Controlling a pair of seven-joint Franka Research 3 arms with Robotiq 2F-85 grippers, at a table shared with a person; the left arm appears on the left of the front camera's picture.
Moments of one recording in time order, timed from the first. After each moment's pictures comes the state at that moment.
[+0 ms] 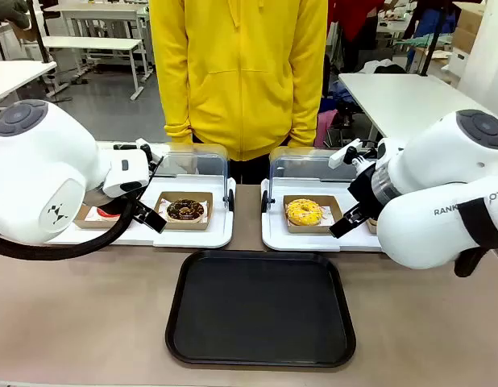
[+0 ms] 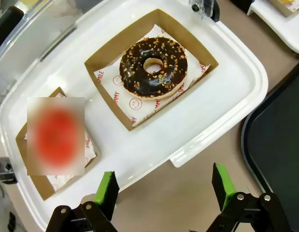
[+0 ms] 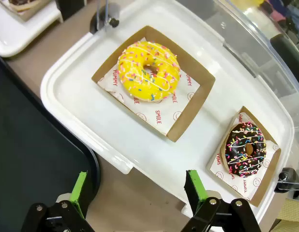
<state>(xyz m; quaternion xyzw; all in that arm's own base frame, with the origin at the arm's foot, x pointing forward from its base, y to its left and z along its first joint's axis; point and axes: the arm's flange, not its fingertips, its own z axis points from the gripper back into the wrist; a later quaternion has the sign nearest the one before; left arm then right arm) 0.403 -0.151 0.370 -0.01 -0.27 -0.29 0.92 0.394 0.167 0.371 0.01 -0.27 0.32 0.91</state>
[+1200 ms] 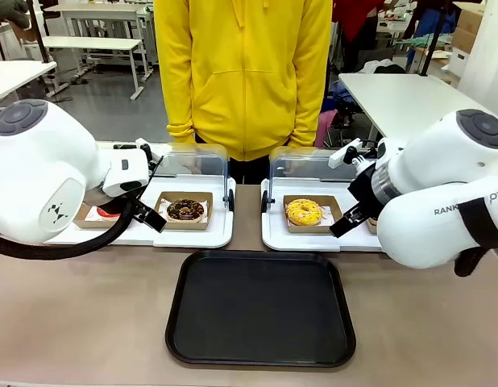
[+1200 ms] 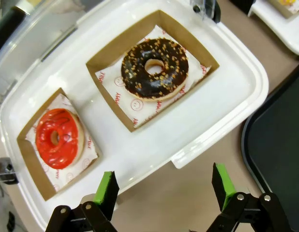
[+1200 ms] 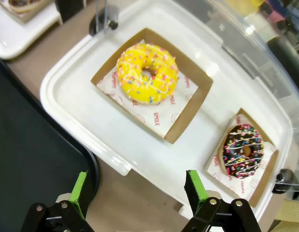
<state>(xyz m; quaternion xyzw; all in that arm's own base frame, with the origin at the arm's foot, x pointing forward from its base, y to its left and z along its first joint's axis) 0.408 -0.150 0.376 -0.01 -0.27 -0.29 0.92 0.396 0.166 0.379 0.01 -0.28 0.32 0.91</state>
